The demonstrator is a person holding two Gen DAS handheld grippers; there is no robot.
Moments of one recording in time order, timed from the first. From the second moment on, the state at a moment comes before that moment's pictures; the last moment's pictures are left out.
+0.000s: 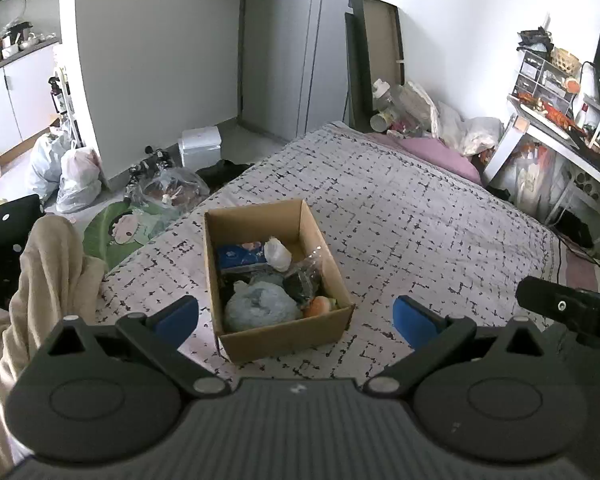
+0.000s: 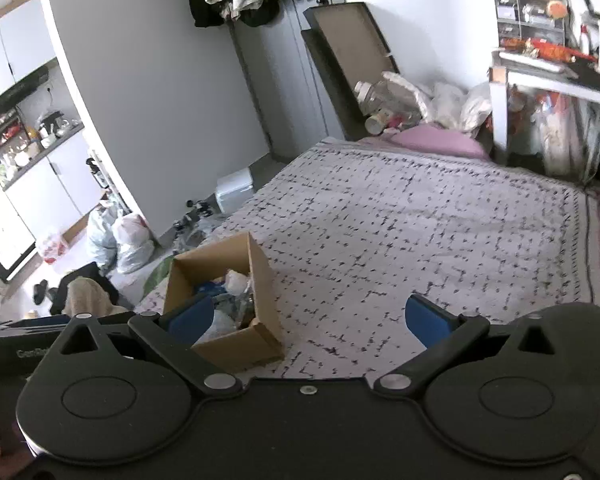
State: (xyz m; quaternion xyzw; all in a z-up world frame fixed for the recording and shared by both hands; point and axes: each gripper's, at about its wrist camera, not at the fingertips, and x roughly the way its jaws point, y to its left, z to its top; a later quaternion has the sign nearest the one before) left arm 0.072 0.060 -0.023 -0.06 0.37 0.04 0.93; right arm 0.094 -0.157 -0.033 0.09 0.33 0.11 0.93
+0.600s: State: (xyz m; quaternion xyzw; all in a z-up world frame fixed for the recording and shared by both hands) left arm 0.063 0.068 -0.019 -0.04 0.37 0.03 0.93; right arm 0.089 -0.151 -0.032 0.07 0.33 0.12 0.93
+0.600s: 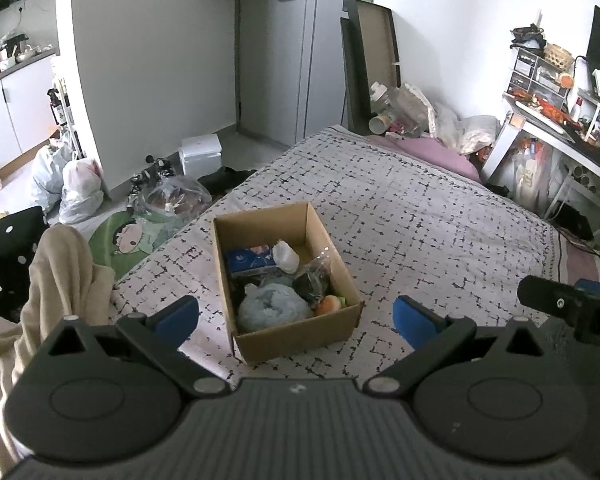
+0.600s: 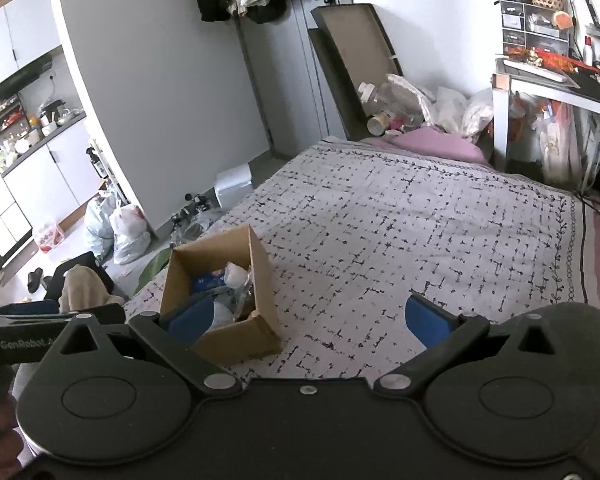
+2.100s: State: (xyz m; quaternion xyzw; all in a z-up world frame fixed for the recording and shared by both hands) left arm 0.068 0.070 -0.022 -0.05 0.38 0.02 0.92; right arm 0.090 -0.148 -0.035 0.06 0.34 0.11 0.93
